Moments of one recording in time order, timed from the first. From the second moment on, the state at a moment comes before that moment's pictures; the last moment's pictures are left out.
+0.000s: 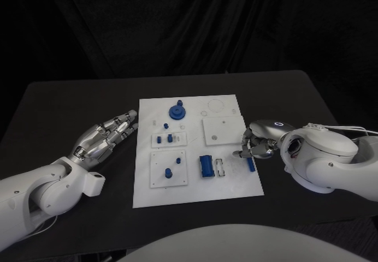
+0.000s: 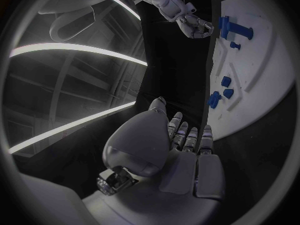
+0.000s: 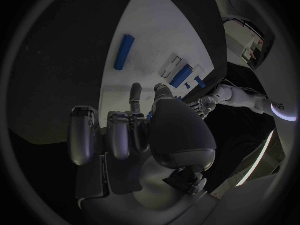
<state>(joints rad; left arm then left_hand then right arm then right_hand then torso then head) 1.12 -0.94 -0.21 1.52 -0.18 0.10 0.66 1.50 0.27 -0.24 0.26 0.45 0.36 0.09 0.07 0.04 0.07 0.07 0.16 0.03 0.00 0.08 0.00 0.00 0.11 0.04 0.13 0.02 0.05 1.24 -1.32 -0.25 2.11 -1.57 -0.26 -0.67 1.19 -0.03 -0.19 0.29 0.51 1.03 0.02 0.37 0.83 1.47 -0.05 1.57 1.31 1.47 -0.10 1.57 1.31 0.02 1.46 0.01 1.46 1.31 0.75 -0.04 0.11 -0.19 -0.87</state>
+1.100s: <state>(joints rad) 1.12 -0.94 -0.21 1.51 -0.18 0.10 0.64 1.50 0.27 -0.24 0.26 0.45 0.36 0.09 0.07 0.04 0.07 0.07 0.16 0.03 0.00 0.08 0.00 0.00 0.11 0.04 0.13 0.02 0.05 1.19 -1.39 -0.25 2.15 -1.75 -0.20 -0.68 1.11 -0.03 -0.20 0.29 0.67 1.00 0.05 0.25 0.73 1.47 -0.02 1.57 1.31 1.47 -0.09 1.57 1.31 0.02 1.47 0.02 1.46 1.31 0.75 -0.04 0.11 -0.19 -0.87</state>
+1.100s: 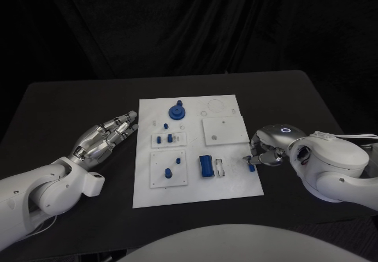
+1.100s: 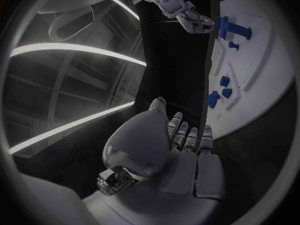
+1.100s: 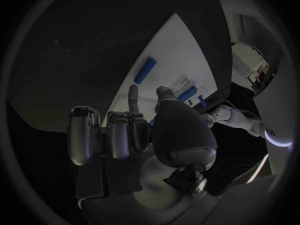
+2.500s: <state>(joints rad) 1.12 -0.94 -0.21 1.50 -0.18 0.11 0.62 1.51 0.26 -0.24 0.26 0.46 0.36 0.09 0.07 0.04 0.07 0.07 0.16 0.03 0.00 0.08 0.00 0.00 0.11 0.04 0.14 0.02 0.05 1.16 -1.37 -0.25 2.10 -1.63 -0.24 -0.68 1.16 -0.04 -0.18 0.29 0.69 1.03 0.05 0.23 0.69 1.47 -0.02 1.57 1.31 1.47 -0.09 1.57 1.31 0.02 1.47 0.03 1.46 1.31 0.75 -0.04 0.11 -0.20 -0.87</state>
